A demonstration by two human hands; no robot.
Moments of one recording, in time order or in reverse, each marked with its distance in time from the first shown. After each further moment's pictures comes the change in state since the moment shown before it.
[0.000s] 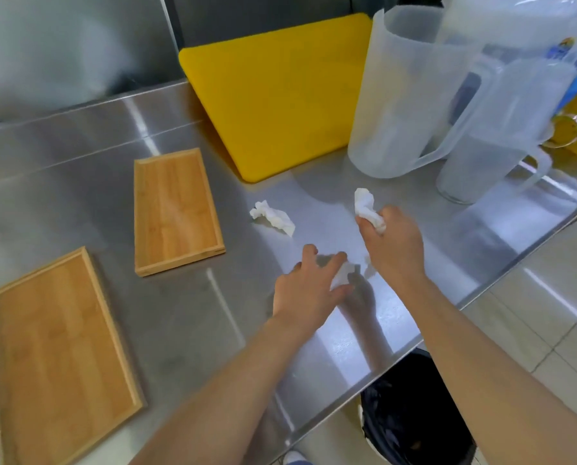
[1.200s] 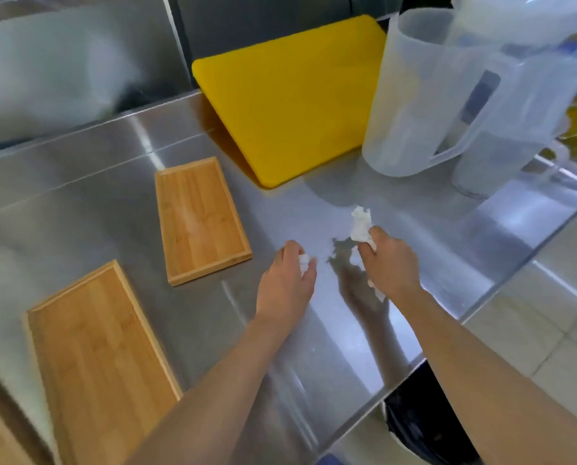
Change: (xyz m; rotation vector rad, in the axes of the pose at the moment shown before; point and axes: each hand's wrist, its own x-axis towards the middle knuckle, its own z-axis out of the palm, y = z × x) left_hand -0.017 -0.056 -0.040 -0.409 0.204 -0.147; right_hand -0.024 -0.012 0.035 -0.222 -0.145 -0.043
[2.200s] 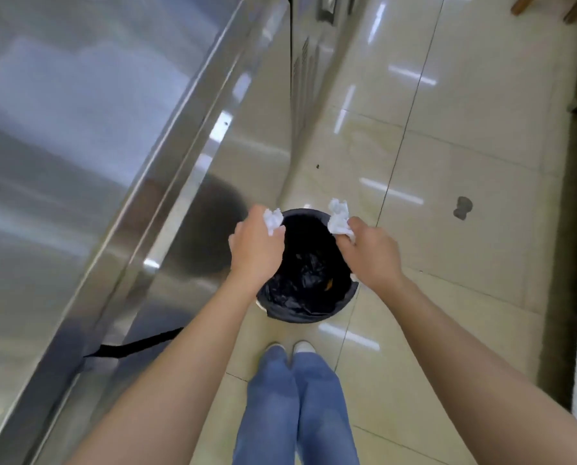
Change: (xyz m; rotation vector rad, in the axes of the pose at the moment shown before) left_hand -0.078 0.123 0.372 0.092 -0.603 0.048; right_hand -0.188 0.377 0.047 0.084 -0.056 0.646
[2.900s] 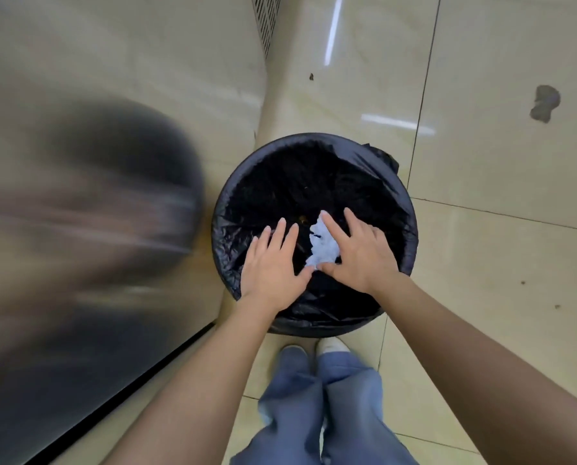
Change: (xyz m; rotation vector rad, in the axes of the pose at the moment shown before) left_hand 0.124 -0.216 0.235 0.651 -0.335 0.330; right_hand 0.073 0.128 0.297 -0.199 -0.340 -0.052
